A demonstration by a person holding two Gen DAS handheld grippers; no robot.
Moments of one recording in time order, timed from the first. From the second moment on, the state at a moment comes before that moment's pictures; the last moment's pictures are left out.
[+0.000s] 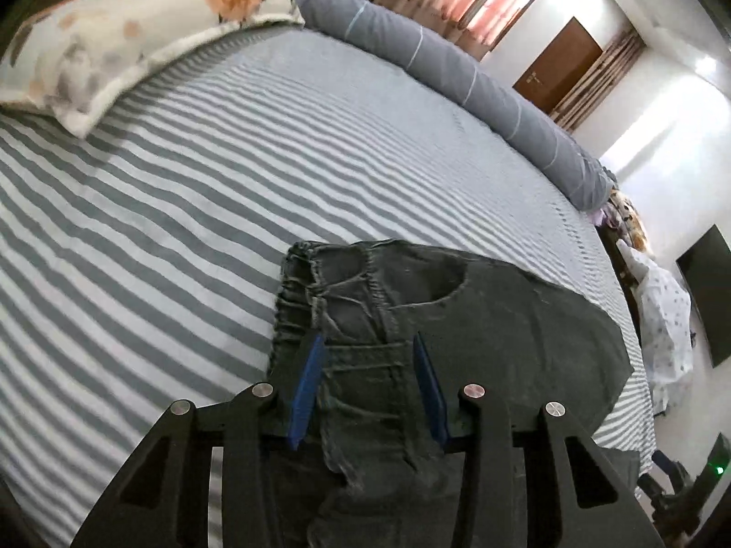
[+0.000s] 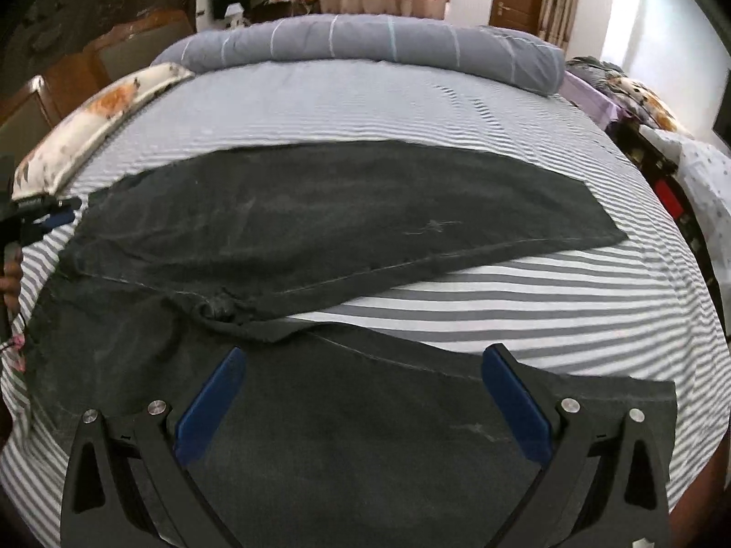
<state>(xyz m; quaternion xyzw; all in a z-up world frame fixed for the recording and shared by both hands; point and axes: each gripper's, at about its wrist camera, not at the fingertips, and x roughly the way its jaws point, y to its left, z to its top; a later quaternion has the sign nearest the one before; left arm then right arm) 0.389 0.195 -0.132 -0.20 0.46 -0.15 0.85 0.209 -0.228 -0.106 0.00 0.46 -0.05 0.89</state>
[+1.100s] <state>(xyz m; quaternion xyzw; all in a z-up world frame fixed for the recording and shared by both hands) 0.412 0.196 -0.116 -0.28 0.37 -0.16 0.87 0.420 -0.164 -0.109 -0.14 0.47 0.17 0.85</state>
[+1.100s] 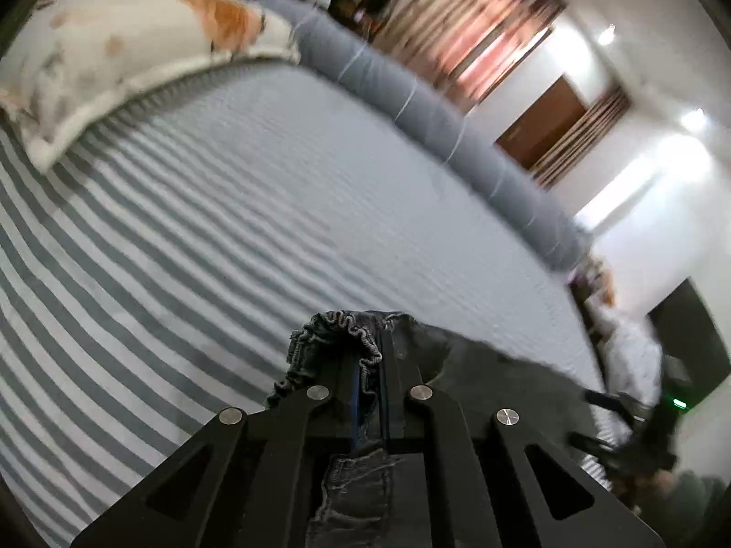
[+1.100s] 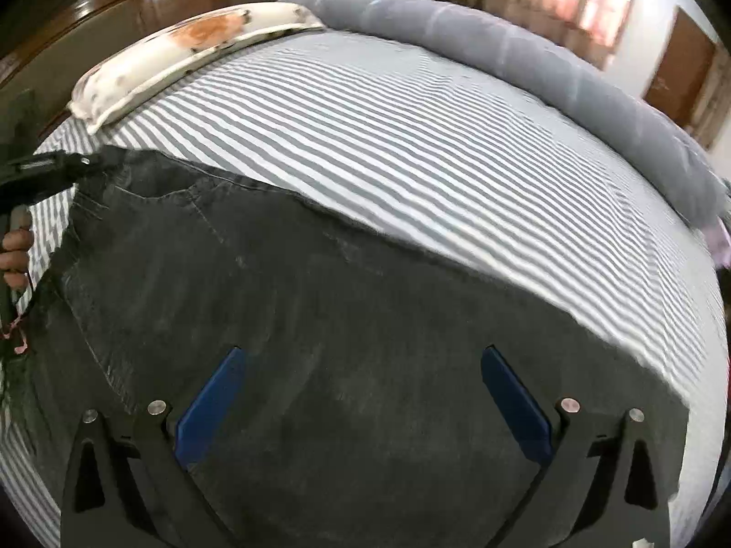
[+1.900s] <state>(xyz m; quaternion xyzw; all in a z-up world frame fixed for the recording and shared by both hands) 0.375 0.202 -0.090 -0.30 0.30 -0.14 0.90 0.570 -0.203 -0.173 -0.17 0.65 0.41 0.61</state>
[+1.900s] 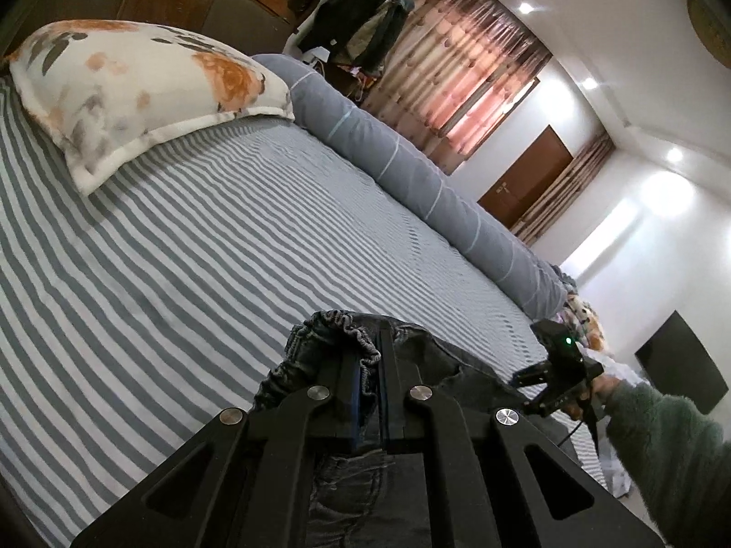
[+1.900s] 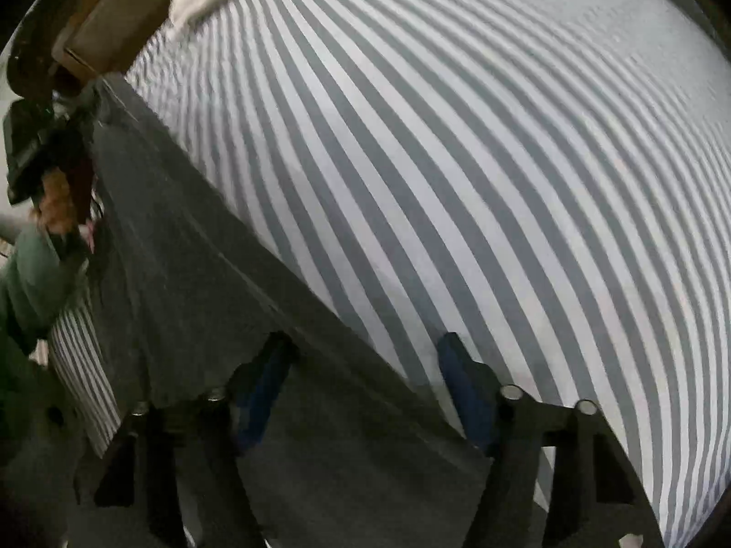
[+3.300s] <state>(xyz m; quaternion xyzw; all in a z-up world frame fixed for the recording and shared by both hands) 0.225 0.178 -0.033 -0.14 0.36 -0.15 0.91 0.221 -0.289 -0.068 -0.17 0.52 0.09 0.83</state>
